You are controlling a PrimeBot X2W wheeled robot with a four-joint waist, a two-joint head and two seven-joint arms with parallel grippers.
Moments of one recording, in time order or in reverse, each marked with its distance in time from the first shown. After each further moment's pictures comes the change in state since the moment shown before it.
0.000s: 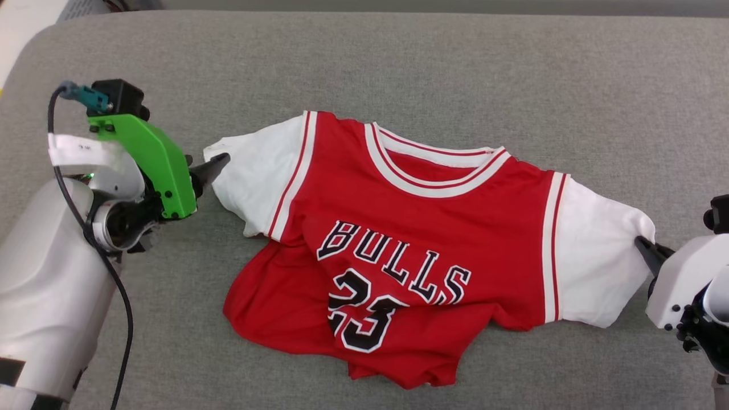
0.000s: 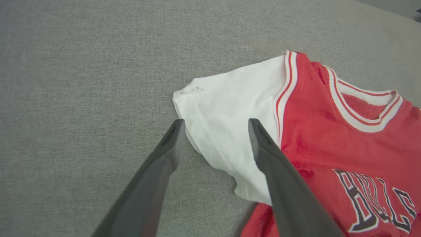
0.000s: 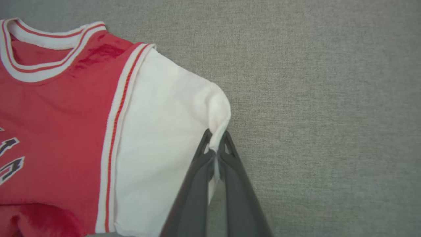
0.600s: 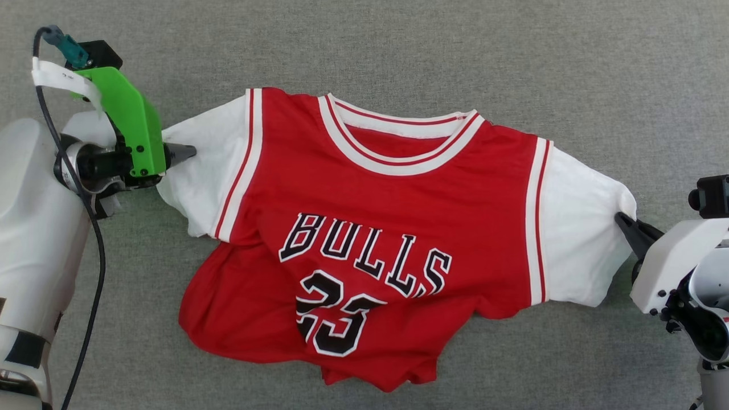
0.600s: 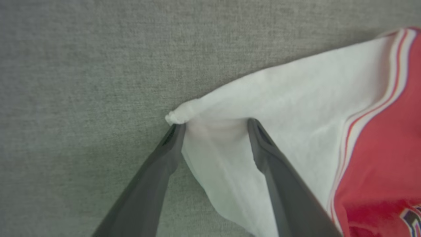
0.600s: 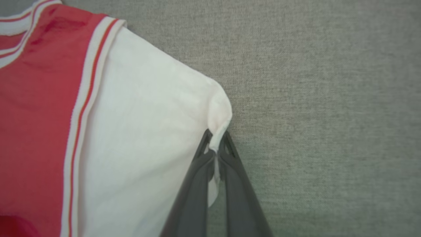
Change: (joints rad) left arm -0.229 -0.004 -0.079 0.288 0.022 0.044 0.264; right arm -0.053 0.008 0.049 0.003 0.021 0.000 -0.044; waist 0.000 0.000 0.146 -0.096
